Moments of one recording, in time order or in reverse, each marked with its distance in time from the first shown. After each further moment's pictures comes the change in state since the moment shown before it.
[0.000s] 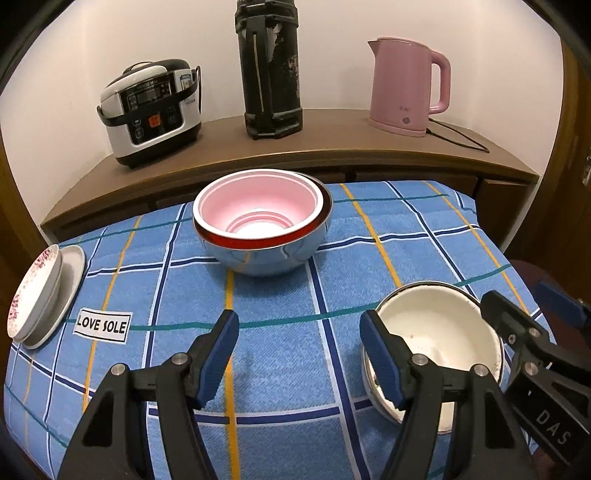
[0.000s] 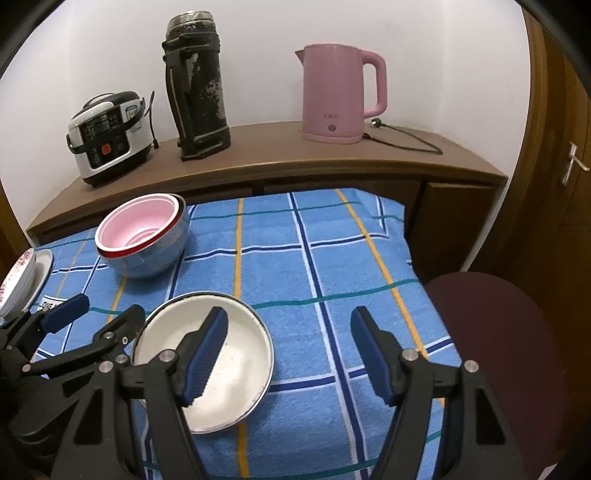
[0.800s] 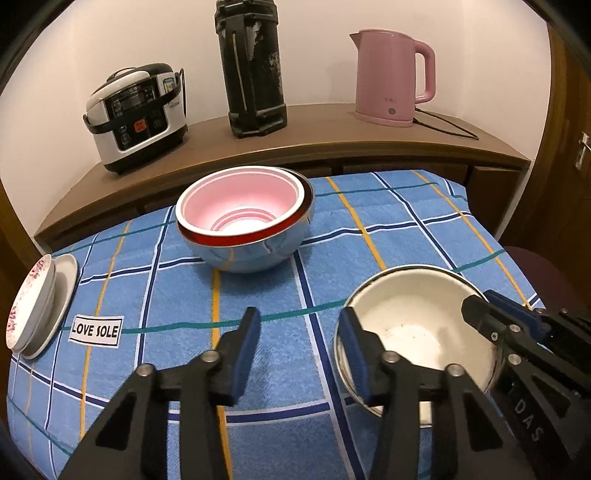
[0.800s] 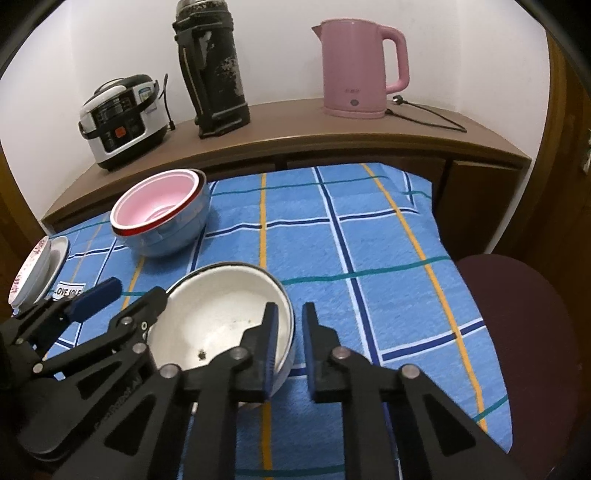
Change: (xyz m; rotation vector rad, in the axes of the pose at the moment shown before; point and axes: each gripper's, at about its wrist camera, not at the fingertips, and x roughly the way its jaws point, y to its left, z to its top) left arm 0.003 -0.012 -0.002 0.039 0.014 -0.025; right arm 0.014 0.010 -0.008 -0.003 0.076 0.094
